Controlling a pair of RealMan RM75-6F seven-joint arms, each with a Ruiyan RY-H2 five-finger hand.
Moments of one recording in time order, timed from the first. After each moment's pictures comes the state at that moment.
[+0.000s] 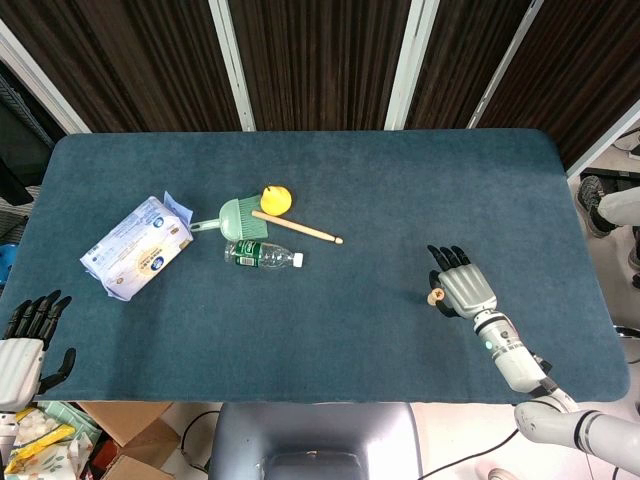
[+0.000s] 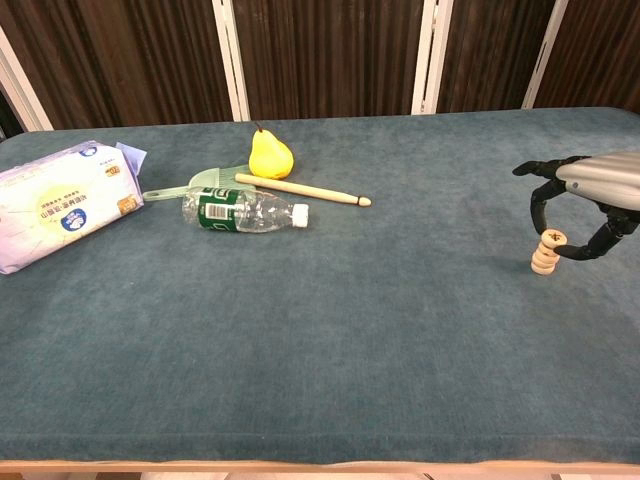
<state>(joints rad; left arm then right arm) -0.10 -1.10 -0.02 -1.58 1.53 1.48 -0.03 0.60 -1.41 0.08 -1.30 -1.24 0.91 -0.25</state>
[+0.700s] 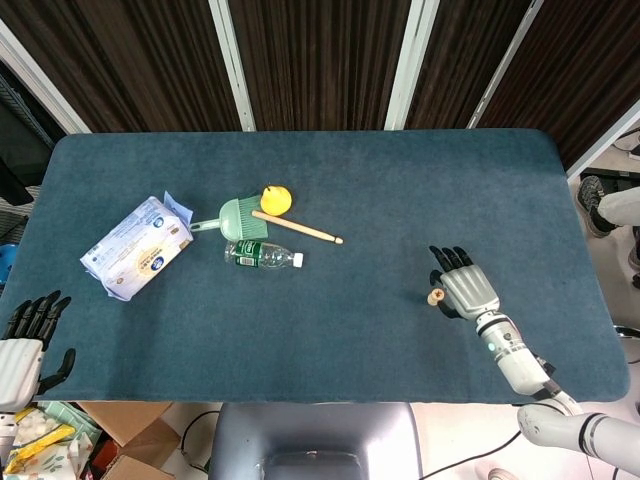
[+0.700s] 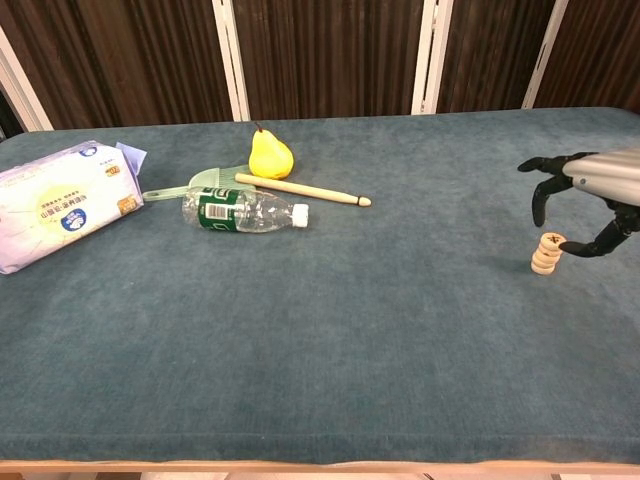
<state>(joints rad) -0.10 -1.09 -0.02 -1.58 1.53 1.48 -0.05 0.58 -1.38 0.08 -1.33 -1.24 0.93 -0.26</state>
